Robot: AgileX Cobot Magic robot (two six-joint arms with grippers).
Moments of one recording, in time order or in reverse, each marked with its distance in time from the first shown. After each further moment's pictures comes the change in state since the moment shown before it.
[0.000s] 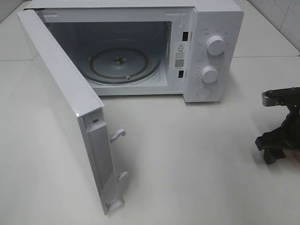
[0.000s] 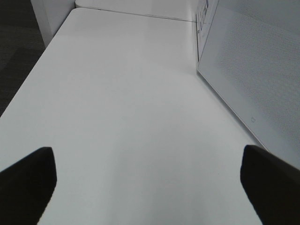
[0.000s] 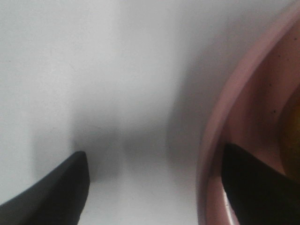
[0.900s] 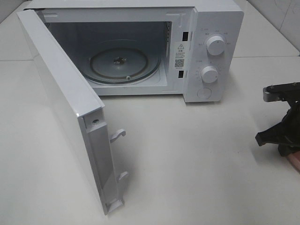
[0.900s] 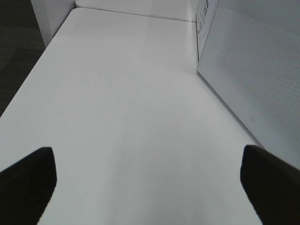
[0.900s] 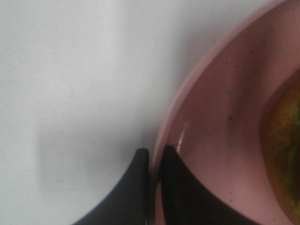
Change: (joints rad) left arm 0.000 0.000 0.000 0.000 0.000 0.000; right arm -0.002 -0.005 -0.003 -0.021 -0.020 0.021
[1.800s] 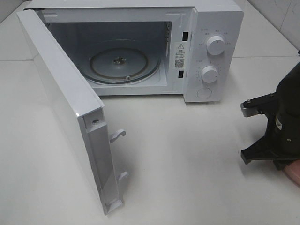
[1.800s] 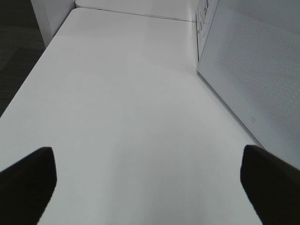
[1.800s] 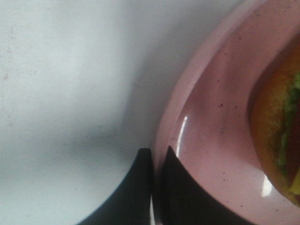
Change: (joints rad) left arm 0.000 0.000 0.000 0.000 0.000 0.000; right arm 0.256 0.004 0.002 -0.268 0.202 0.398
